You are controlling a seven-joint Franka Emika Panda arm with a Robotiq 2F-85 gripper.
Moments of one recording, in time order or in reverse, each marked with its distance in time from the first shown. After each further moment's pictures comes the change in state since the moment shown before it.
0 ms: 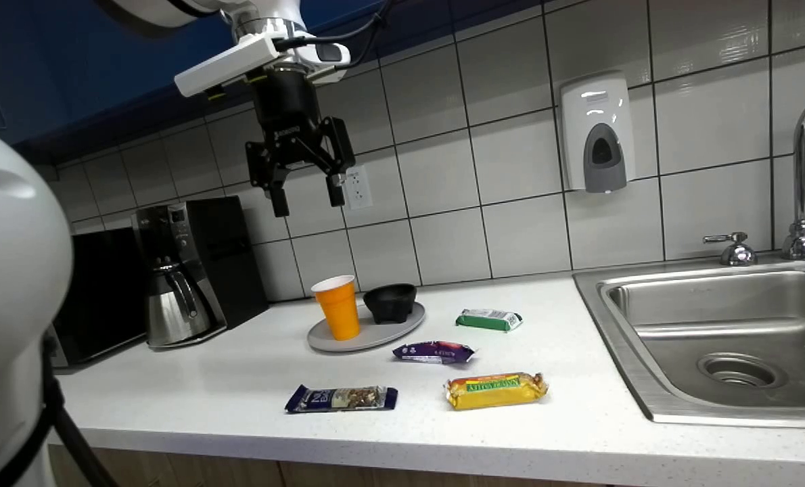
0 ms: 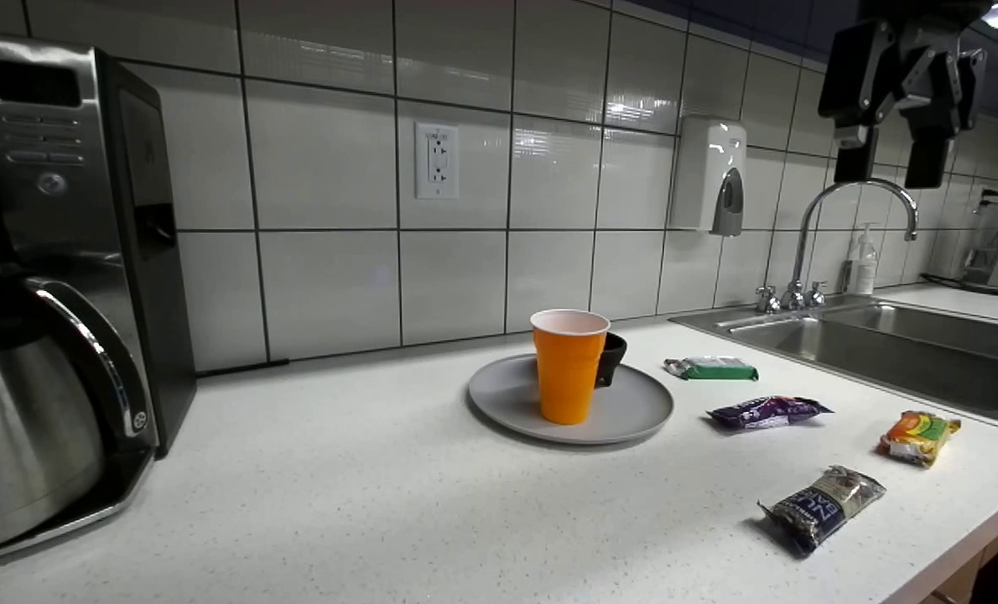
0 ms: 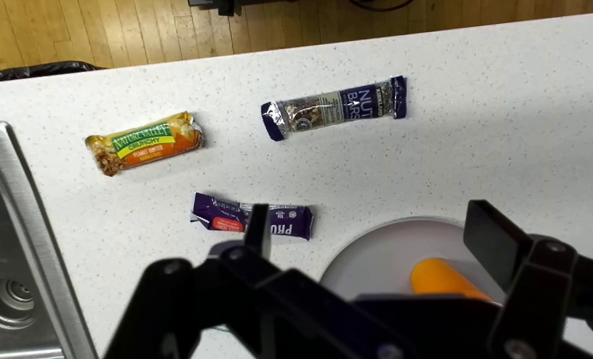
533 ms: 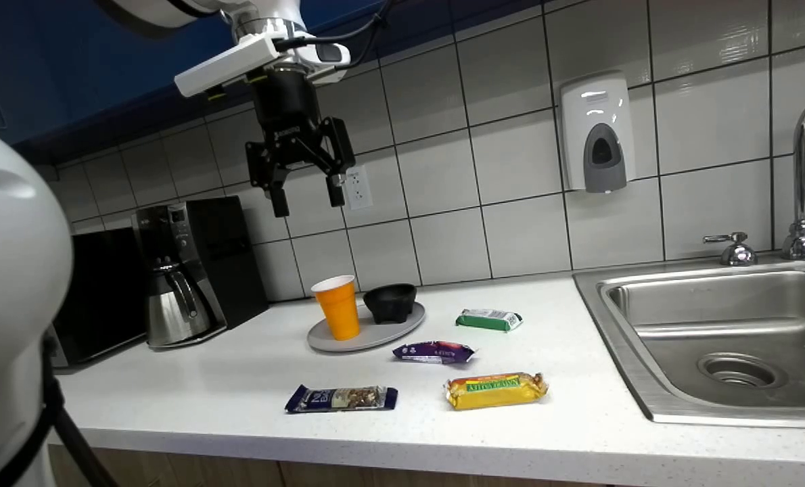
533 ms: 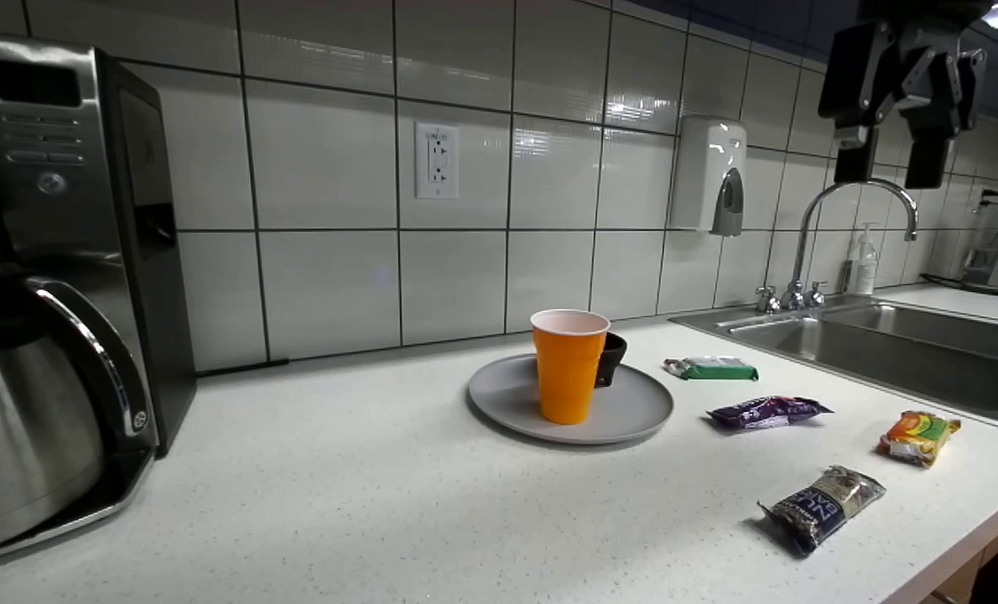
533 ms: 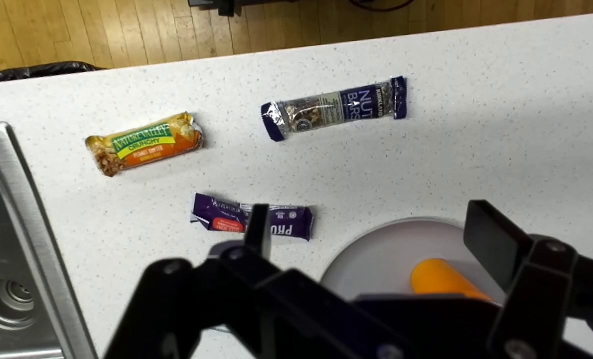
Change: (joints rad) arm 0.000 0.001 0.000 0.000 0.000 0.000 0.000
